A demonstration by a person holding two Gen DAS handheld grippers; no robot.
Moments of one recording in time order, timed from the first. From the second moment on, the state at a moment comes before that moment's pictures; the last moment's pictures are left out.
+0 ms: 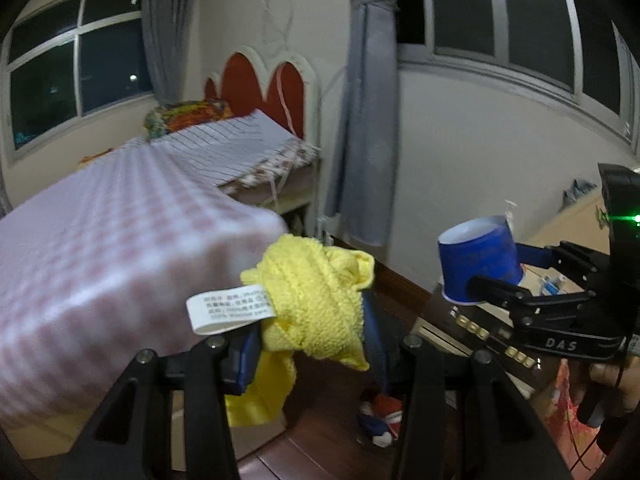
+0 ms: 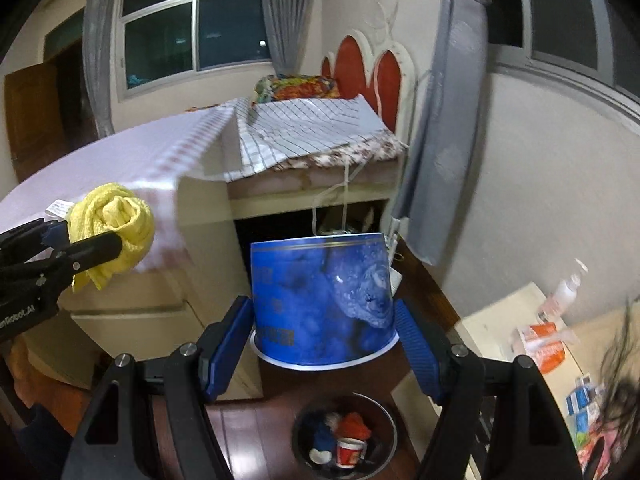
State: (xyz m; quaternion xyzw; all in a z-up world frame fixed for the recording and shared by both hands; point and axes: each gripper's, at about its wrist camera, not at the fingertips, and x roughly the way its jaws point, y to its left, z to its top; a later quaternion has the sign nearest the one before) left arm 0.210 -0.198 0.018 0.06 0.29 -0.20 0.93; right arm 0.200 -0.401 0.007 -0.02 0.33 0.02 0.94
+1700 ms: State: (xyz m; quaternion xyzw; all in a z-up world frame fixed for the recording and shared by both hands) left arm 0.241 -0.282 -0.287 0.15 0.54 -0.24 0.79; right arm 0.199 -0.508 -0.369 0.03 0.57 0.01 0.82
